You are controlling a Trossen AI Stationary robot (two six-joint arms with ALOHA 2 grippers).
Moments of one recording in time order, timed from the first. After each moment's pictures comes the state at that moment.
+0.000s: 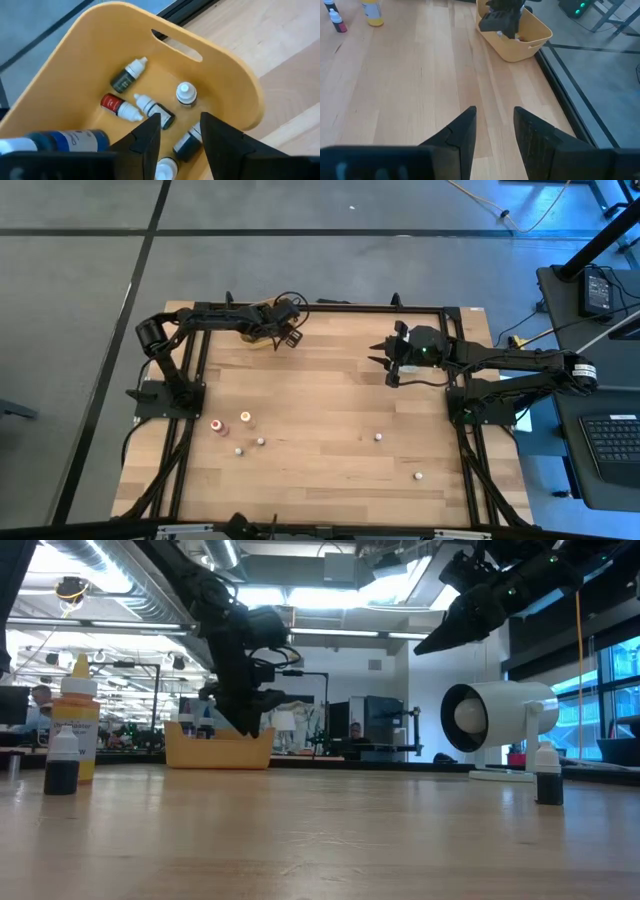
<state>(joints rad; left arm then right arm) 0.56 1.72 1.05 -0.39 -0.40 -0.31 -0.26 1.02 0.63 -0.10 0.06 -0.24</state>
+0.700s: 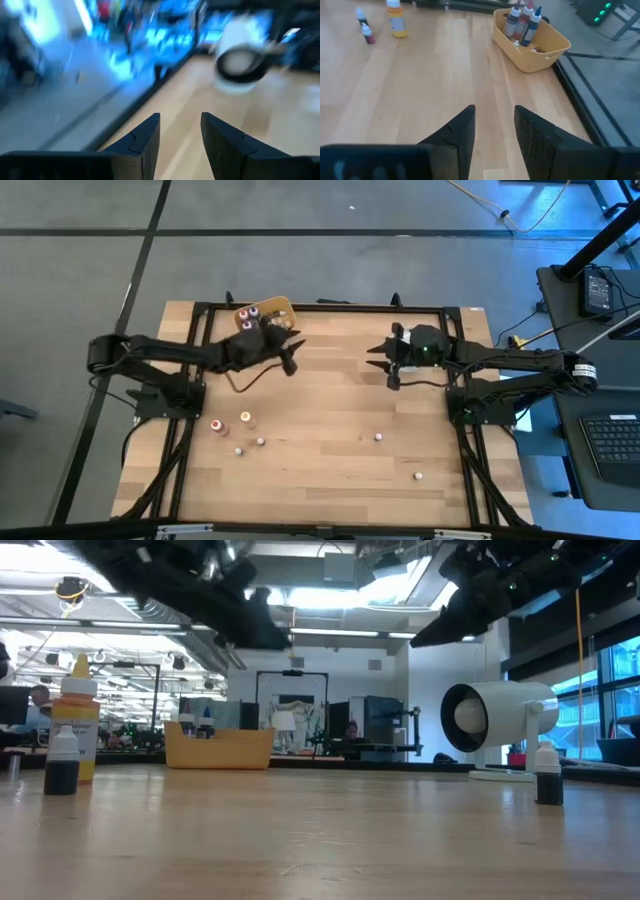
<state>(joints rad) 0.24 1.28 0.62 0.41 -0.36 0.01 -0.25 1.02 0.63 -0.07 -0.05 -0.23</state>
